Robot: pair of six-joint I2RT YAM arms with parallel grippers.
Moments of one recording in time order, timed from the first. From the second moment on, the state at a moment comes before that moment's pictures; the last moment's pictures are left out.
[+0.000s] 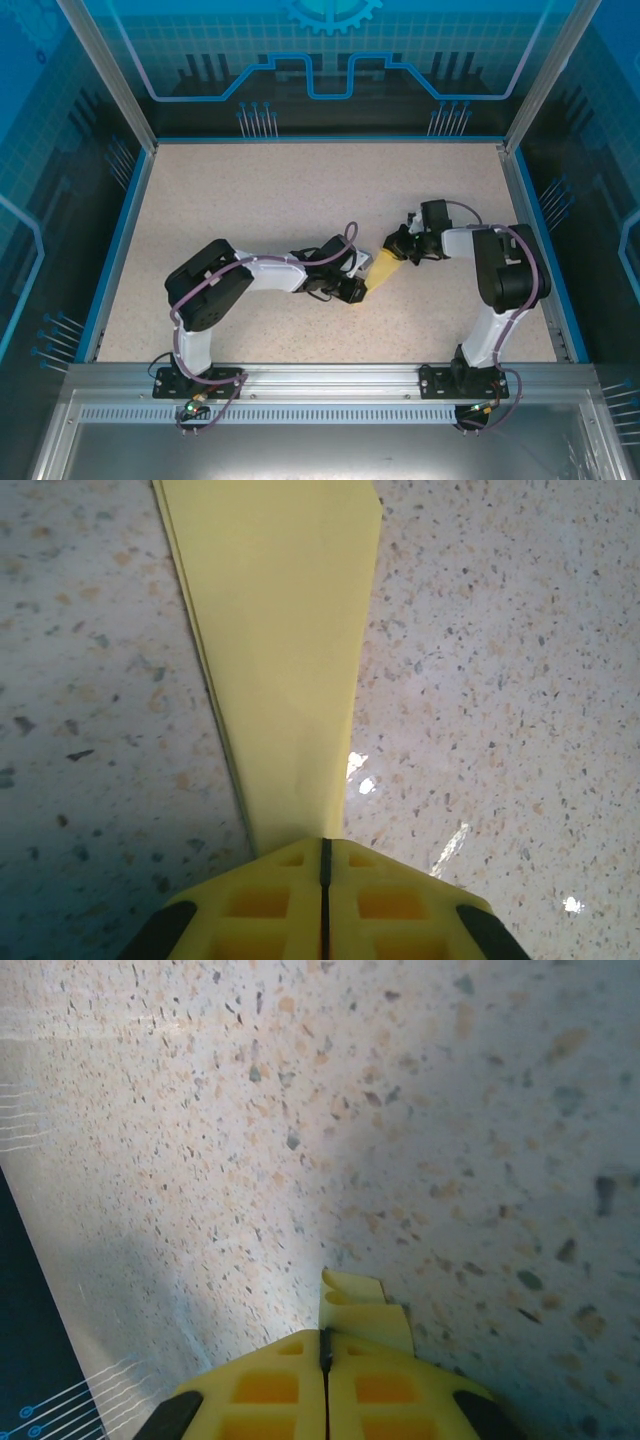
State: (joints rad) left arm -0.85 1.91 1.01 -0.07 0.37 -0.42; right arm 0.12 1.83 0.84 -0.06 -0.60 0.74
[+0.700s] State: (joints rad) left arm -0.84 1.87 0.99 -0.14 0.38 -0.42; right arm 0.07 1.90 0.93 -0.03 -0.60 0.74
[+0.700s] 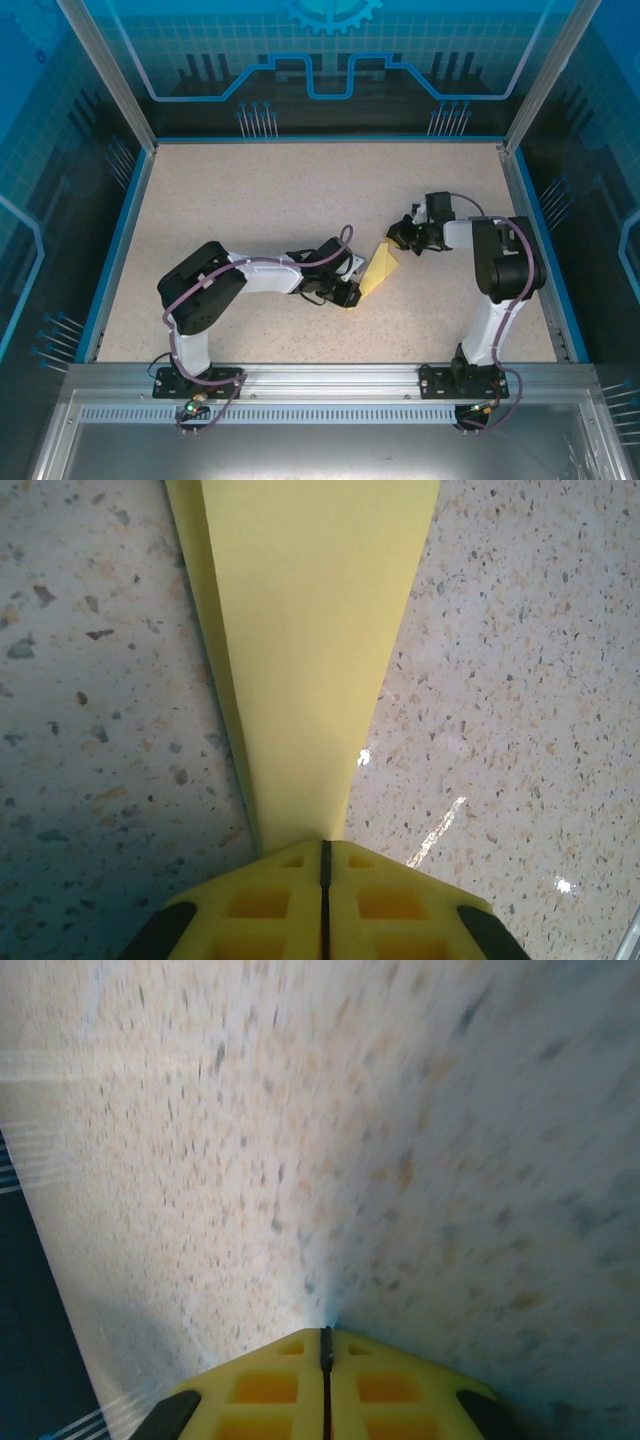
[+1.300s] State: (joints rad) left arm -0.84 1.88 1.01 -0.18 0.38 -0.42; right arm 0.23 1.49 0.71 -0.13 -0.61 0.76
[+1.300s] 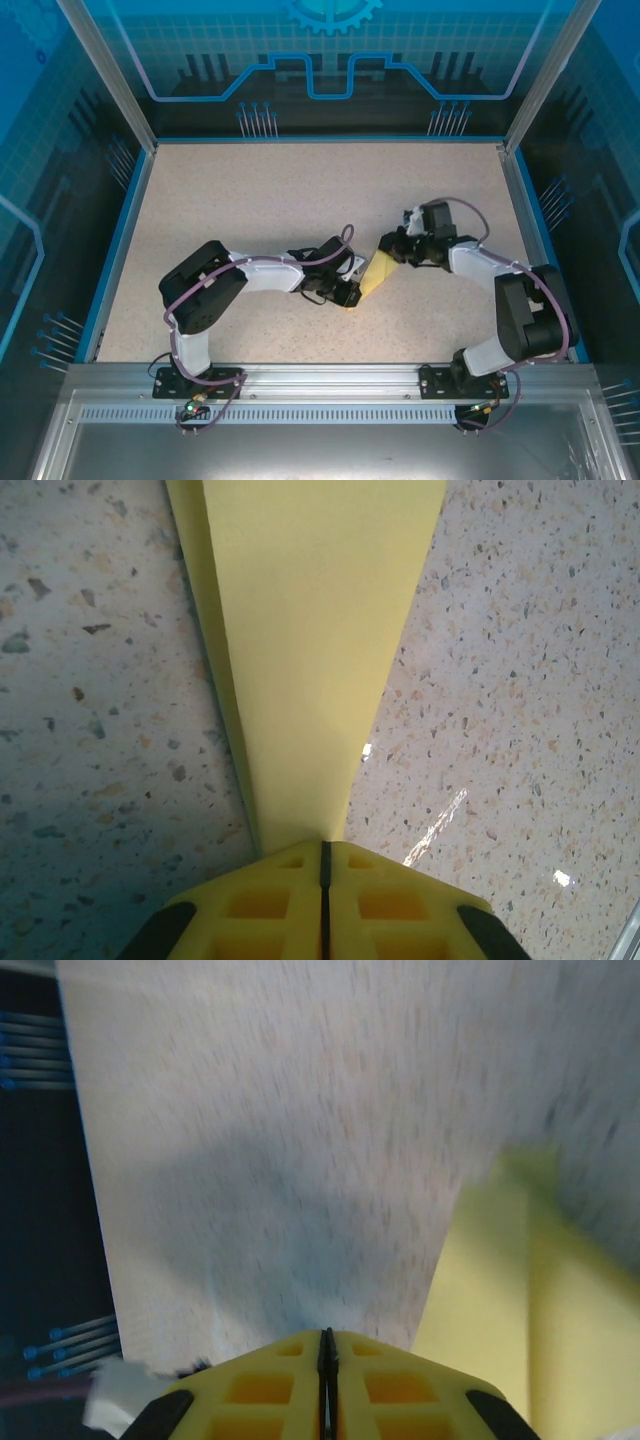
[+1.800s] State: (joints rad) left arm -0.84 1.88 1.01 -0.19 0.39 -0.42; right arm 0.31 1.61 0.62 -0.10 -0.54 0.81
